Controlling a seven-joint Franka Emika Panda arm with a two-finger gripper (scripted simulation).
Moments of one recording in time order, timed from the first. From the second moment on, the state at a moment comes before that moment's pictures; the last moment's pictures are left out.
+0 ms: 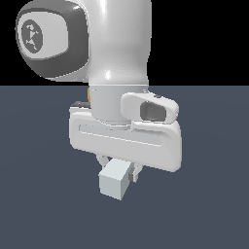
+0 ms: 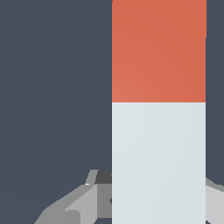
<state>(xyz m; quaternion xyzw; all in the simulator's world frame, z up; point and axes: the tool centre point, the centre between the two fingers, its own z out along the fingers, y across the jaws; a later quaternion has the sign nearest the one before) -0.009 -0.102 0.039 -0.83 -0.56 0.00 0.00</state>
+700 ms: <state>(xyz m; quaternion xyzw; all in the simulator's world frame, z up) 0.008 -0.006 0.056 -0.69 -0.73 0.00 0.00</state>
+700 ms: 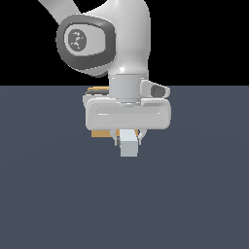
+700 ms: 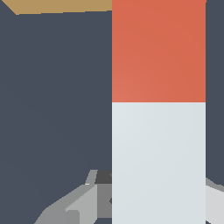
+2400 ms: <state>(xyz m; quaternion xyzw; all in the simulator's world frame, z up) -0.003 0.094 0.059 -0.67 -0.74 0.00 0.00</state>
